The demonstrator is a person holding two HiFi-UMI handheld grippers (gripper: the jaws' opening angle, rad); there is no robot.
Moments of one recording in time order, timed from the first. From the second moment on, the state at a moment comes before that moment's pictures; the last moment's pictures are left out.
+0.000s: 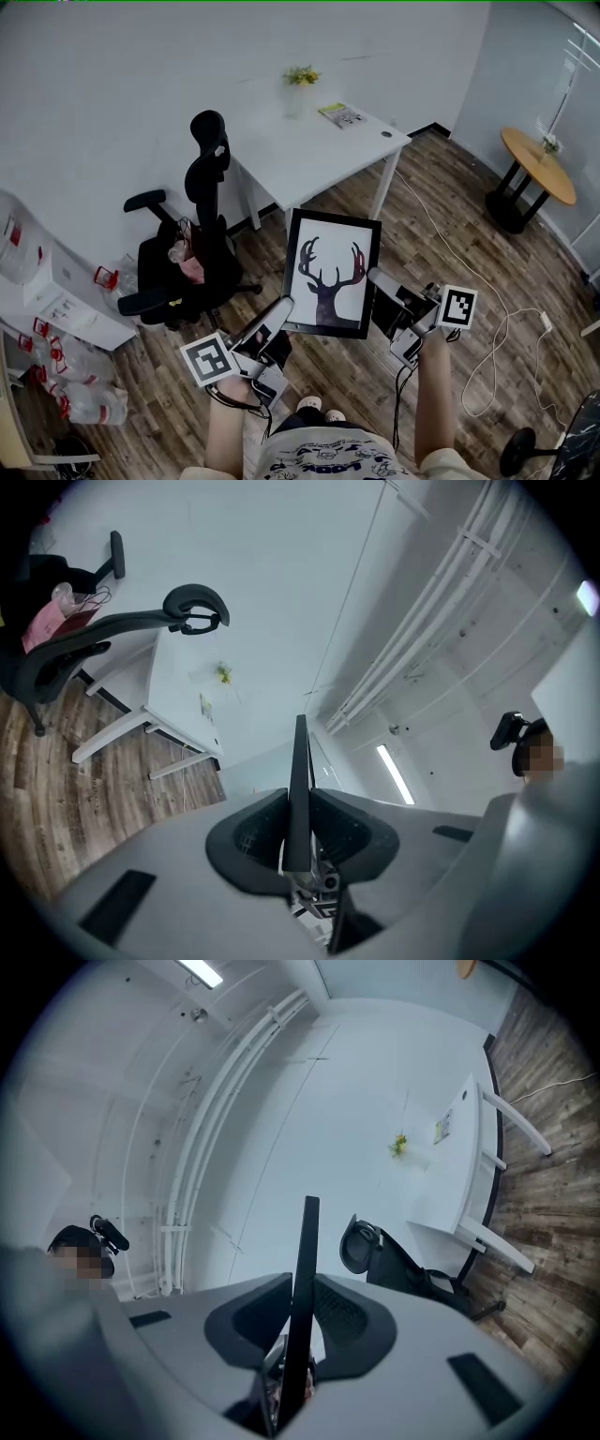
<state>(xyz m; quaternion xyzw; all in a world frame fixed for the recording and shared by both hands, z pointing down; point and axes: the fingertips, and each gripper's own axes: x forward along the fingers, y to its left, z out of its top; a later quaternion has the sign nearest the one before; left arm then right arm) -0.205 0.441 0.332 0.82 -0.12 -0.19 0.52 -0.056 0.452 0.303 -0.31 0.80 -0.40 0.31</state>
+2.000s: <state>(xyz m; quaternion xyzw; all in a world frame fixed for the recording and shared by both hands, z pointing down) -0.013 0.093 0.335 0.81 -0.18 -0.22 0.51 0.135 0.080 0.306 -0.25 0.82 -0.43 0.29</state>
